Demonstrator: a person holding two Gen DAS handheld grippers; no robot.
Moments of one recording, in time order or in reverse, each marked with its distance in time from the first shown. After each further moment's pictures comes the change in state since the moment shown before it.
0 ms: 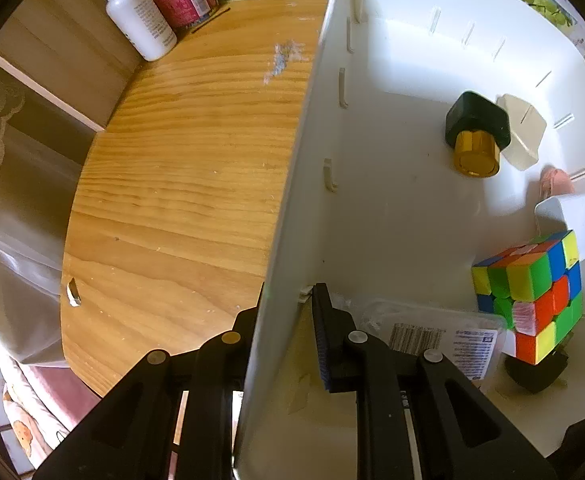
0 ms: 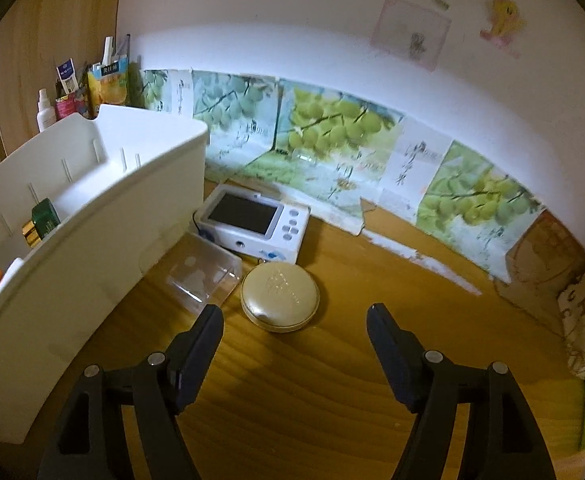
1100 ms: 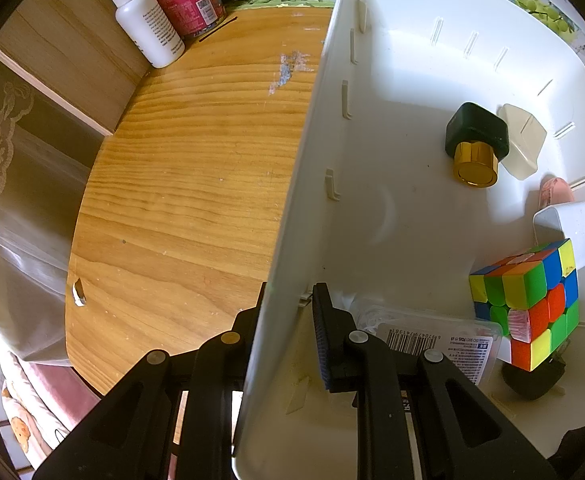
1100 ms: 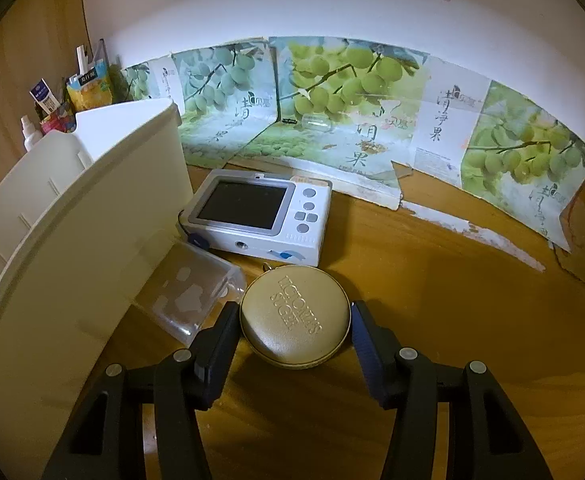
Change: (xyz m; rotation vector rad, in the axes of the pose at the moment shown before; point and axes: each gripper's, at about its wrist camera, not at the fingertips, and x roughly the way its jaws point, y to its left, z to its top) left arm -0.004 0.000 -0.002 -0.013 -0.021 0.016; right arm 0.040 -0.007 0.011 0.114 0.086 0.124
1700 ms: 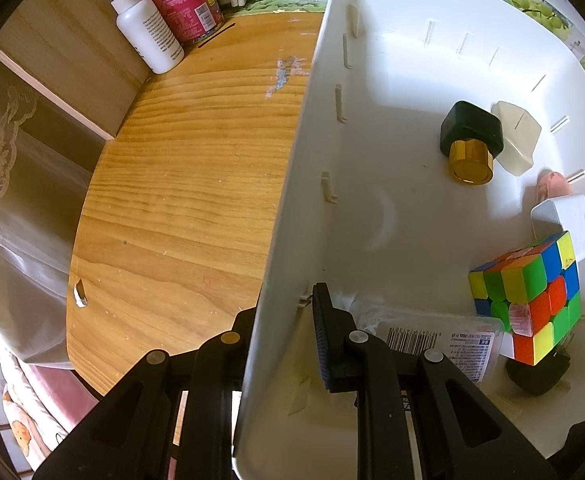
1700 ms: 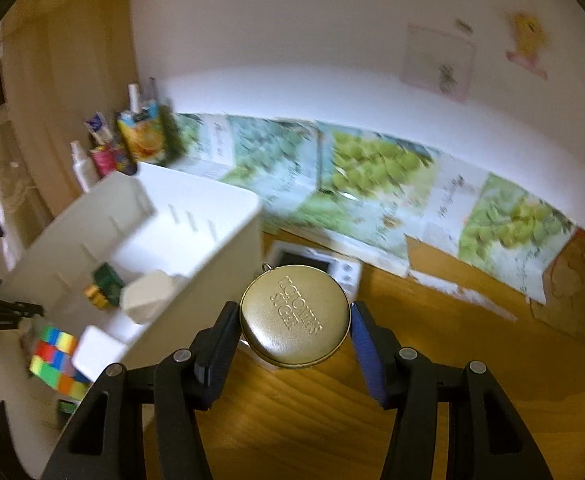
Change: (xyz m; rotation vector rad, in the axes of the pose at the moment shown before) left arm -0.006 -0.005 -0.008 0.011 -0.027 0.008; right arm -0.077 0.032 0.027 -0.085 -0.127 0.087
